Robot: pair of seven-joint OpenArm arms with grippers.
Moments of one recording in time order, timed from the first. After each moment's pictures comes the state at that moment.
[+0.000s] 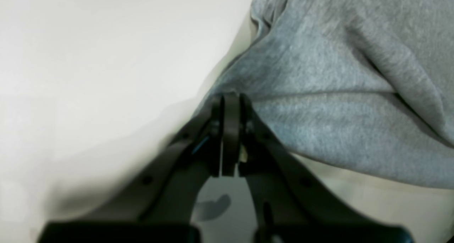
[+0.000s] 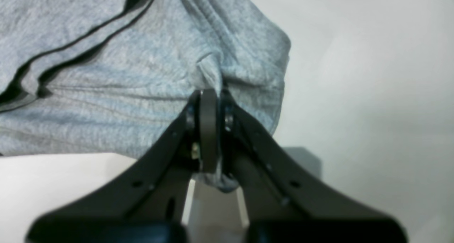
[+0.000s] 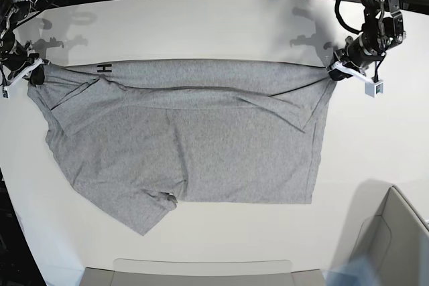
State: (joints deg) left arm 19.6 -21.6 -17.0 85.7 -46.1 -1.2 50.1; right arm -2.6 26.0 43.3 64.8 18.2 44.4 -43.8
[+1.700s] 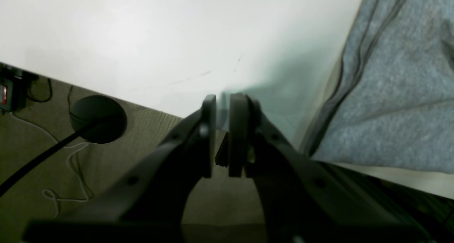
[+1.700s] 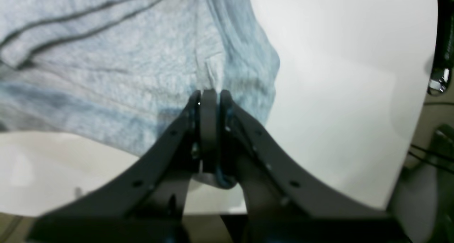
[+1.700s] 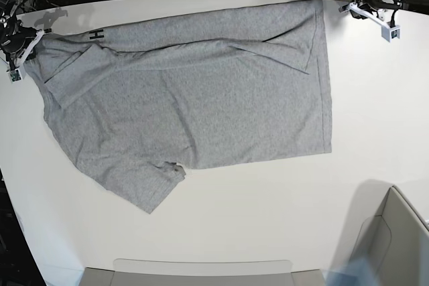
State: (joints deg) left arm 41.2 -21.5 -28.3 106.2 -41.5 1.2 61.4; right arm -16.9 24.1 41.4 91.6 10.1 44.4 -55.3
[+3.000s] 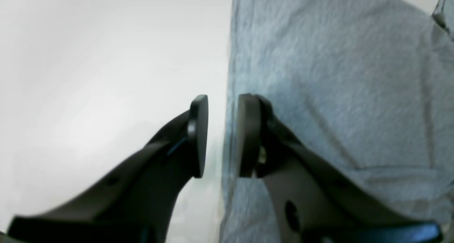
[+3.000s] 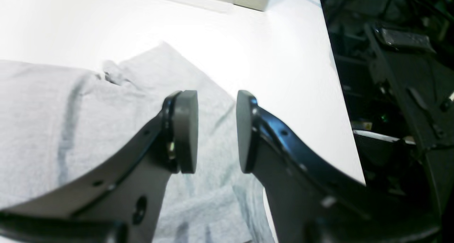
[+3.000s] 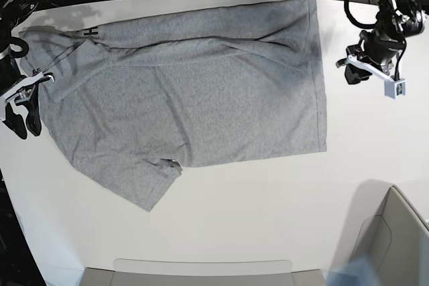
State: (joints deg) left arm 23.3 -19.1 -28.2 116.2 -41.7 1.7 64.8; right arm -6.2 16.2 48.7 118.6 40.7 44.5 -56.4
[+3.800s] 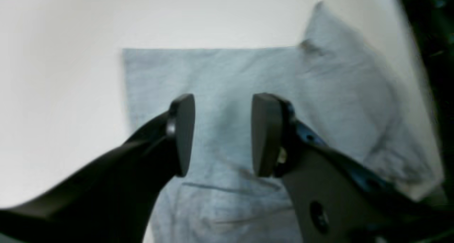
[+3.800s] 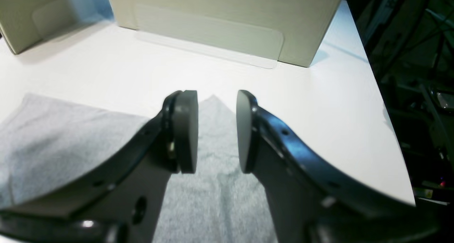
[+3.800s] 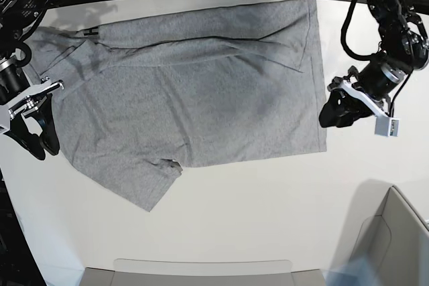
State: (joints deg) left arm 10.0 -18.9 -26.6 116.1 -56.0 -11.1 67.9; right arm -2.7 15.8 44.1 118.9 52.2 44.5 -56.4
